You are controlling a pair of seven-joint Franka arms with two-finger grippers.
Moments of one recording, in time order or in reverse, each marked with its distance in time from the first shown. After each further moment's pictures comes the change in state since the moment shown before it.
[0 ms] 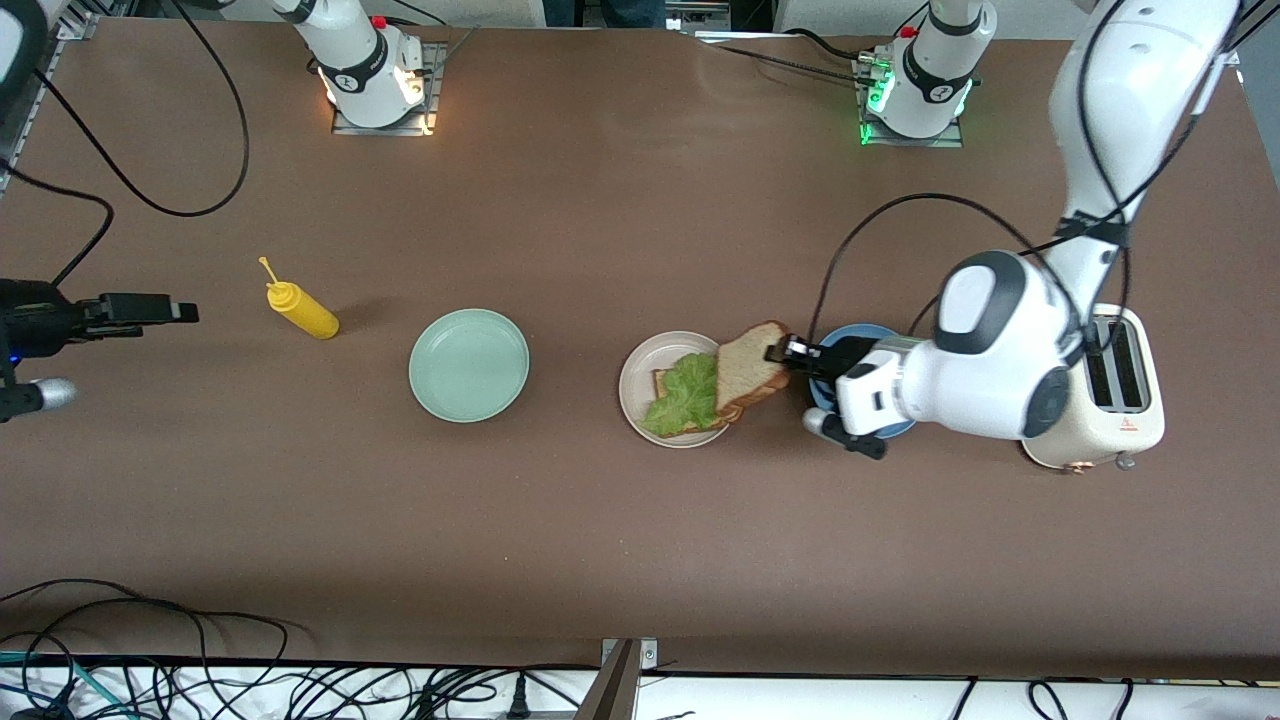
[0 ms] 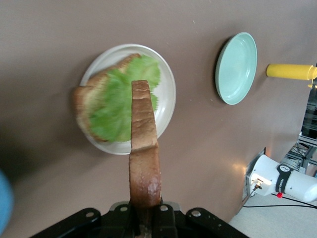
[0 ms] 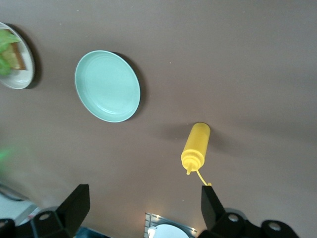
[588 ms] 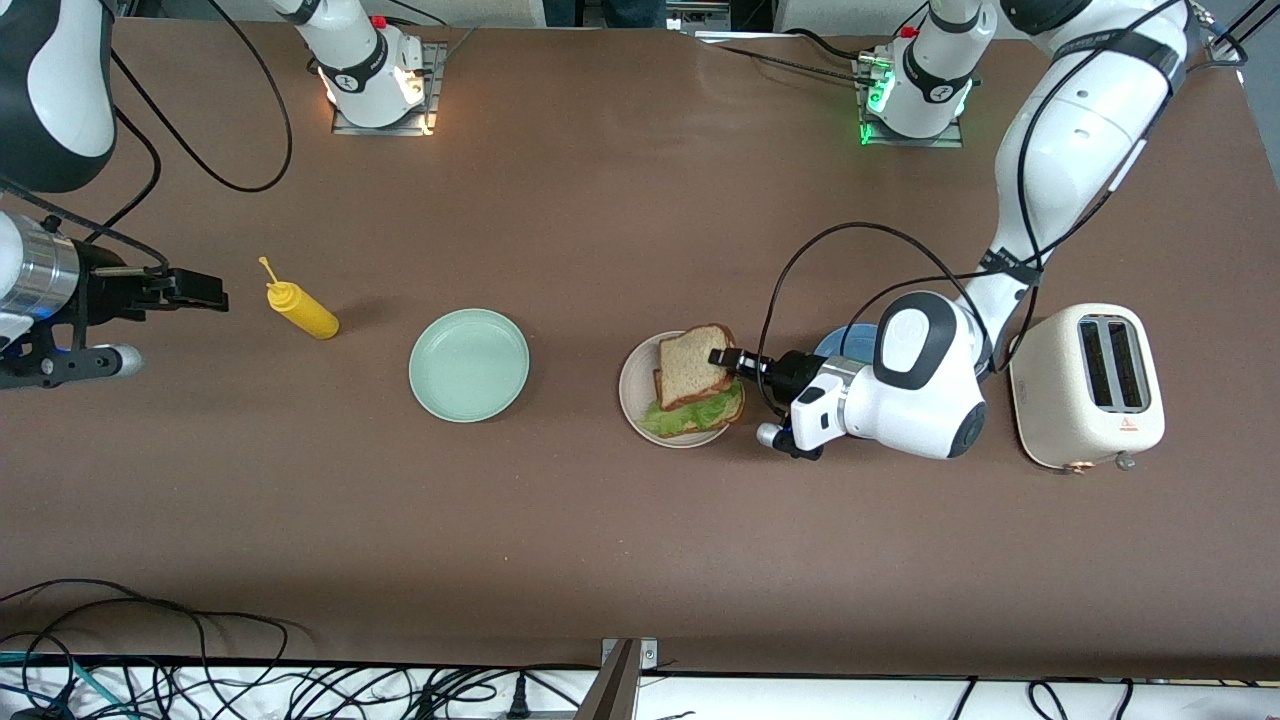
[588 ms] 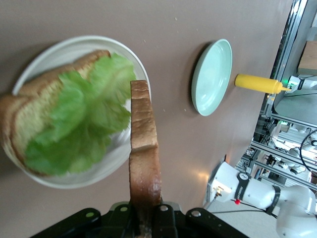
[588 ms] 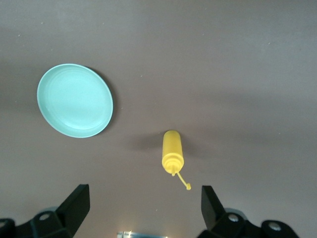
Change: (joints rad) left arm -0.024 0.154 0.005 0.003 -0.179 0.109 0.093; right arm -0.073 -0.245 0.341 -0.279 -0.365 0.263 0.170
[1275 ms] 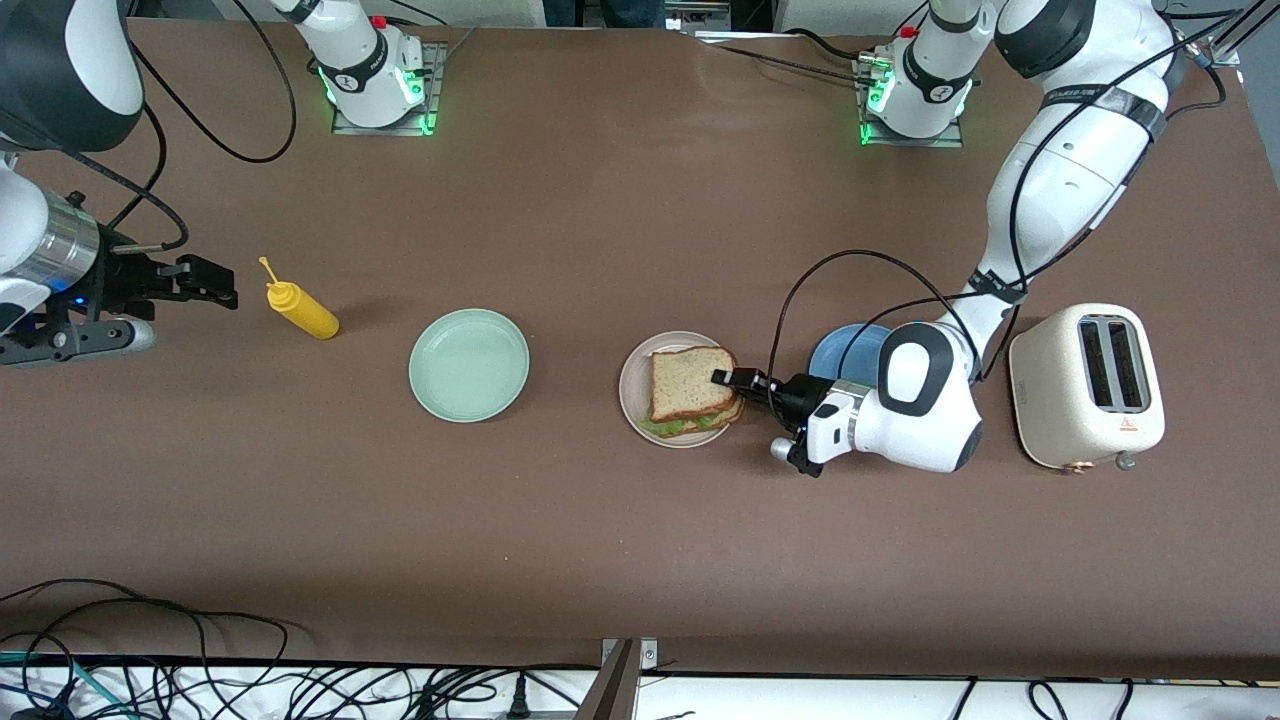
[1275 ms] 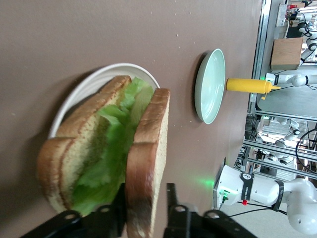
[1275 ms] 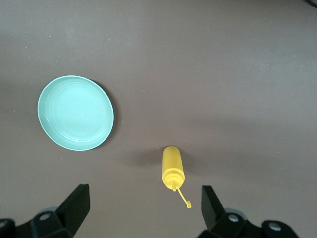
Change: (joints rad) left arm 0.014 0.079 0.045 0.012 -0.085 0.028 0.243; right arm -0.180 -0.111 0.250 -0.186 -0.057 0.170 0.030
